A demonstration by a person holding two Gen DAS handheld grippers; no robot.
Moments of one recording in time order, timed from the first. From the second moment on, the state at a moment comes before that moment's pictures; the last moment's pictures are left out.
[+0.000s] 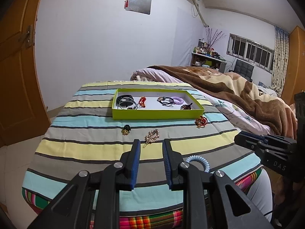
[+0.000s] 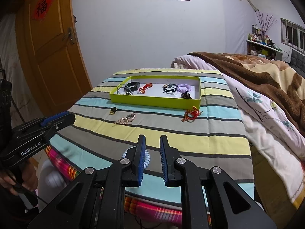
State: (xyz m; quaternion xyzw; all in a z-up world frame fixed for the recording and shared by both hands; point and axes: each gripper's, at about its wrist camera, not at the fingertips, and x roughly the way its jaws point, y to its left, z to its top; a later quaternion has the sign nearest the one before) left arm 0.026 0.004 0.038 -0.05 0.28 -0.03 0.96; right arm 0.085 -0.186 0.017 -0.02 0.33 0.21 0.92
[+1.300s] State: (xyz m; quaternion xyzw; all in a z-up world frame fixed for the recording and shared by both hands) left arm 0.080 0.015 0.004 -0.04 0.32 -0.05 0.95; right arm 0.121 -0.148 -0.053 -0.07 0.41 0.22 0.88
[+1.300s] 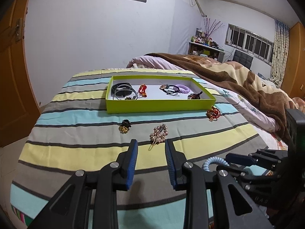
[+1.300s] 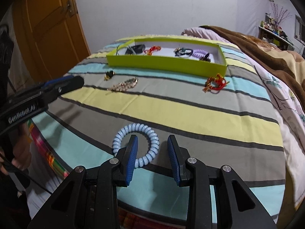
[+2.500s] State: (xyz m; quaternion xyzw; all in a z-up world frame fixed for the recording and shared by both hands) left arm 0.146 -0.013 -0.027 0.00 0.40 -0.05 0.91; right arm 0.156 -0.185 -0.052 -0.02 0.41 0.19 0.89
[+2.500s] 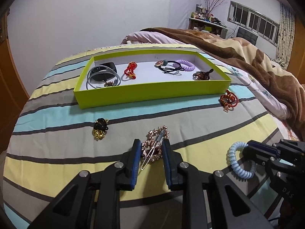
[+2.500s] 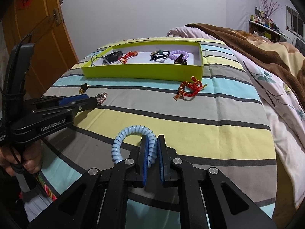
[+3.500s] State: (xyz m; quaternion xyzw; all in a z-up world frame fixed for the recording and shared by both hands) left arm 0.165 -0.010 0.041 -0.01 0.31 -0.04 0.95; right arm 0.218 -0.179 0.016 -0.02 0.34 0.19 0.92
